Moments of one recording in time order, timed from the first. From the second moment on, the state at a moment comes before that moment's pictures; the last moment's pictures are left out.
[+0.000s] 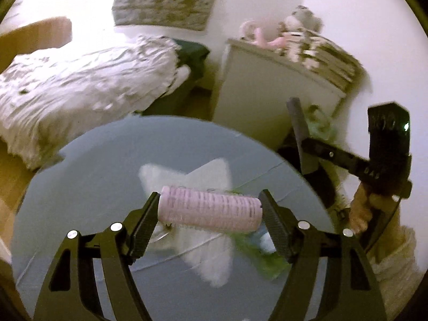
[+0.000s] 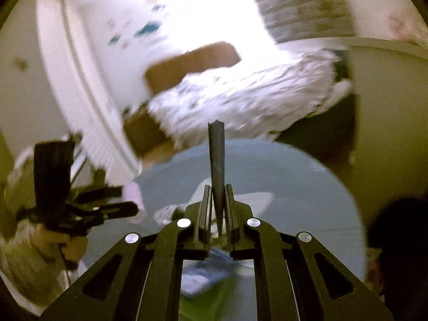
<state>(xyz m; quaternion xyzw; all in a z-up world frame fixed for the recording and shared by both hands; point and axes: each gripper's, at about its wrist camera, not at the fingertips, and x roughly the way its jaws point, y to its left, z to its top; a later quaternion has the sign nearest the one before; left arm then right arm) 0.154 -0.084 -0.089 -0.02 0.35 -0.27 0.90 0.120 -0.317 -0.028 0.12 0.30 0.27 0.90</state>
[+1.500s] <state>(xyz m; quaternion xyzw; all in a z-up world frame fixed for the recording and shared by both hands) 0.191 -0.375 -0.111 0.05 0.37 -0.46 0.80 0.065 -0.574 -0.119 0.33 0.24 -0.07 0.91</state>
